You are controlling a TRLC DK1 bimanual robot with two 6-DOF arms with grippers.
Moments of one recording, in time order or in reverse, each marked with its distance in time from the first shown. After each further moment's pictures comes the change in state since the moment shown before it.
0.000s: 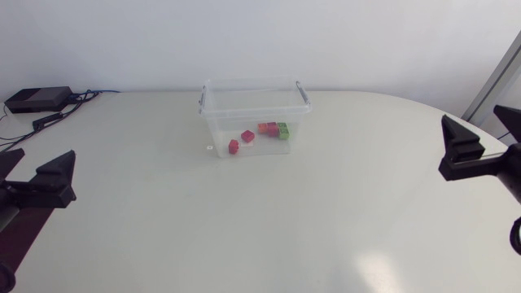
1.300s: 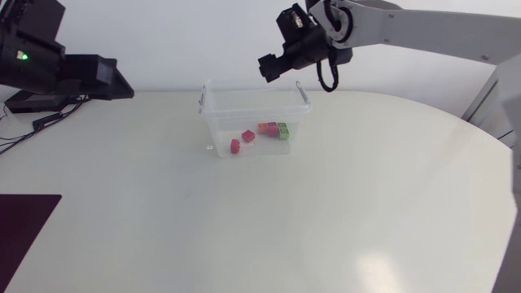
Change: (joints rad) left arm -0.162 0.879 0.937 -0.628 0.154 -0.078; right arm 0.401 1.551 1.448 -0.423 -0.135 0.049
